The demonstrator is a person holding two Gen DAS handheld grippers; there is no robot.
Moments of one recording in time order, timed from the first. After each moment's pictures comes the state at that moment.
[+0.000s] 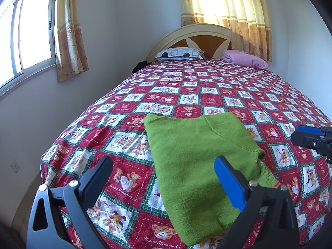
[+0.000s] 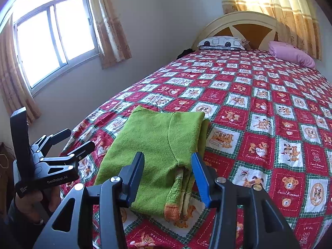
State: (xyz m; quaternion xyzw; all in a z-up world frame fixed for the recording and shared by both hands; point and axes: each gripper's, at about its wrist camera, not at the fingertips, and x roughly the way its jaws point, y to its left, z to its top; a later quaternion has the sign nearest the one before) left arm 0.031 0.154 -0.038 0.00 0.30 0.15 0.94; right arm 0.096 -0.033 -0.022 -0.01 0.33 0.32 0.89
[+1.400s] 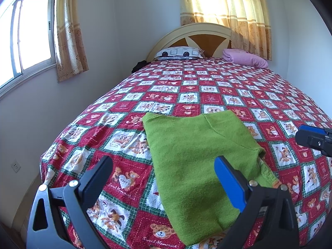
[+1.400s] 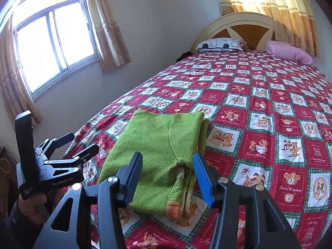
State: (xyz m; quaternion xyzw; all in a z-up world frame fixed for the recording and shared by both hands) left arm 0.031 0.153 -0.040 0.00 0.30 0.15 0.94; right arm 0.090 -0.038 -0.024 0.00 0.32 0.32 0.89
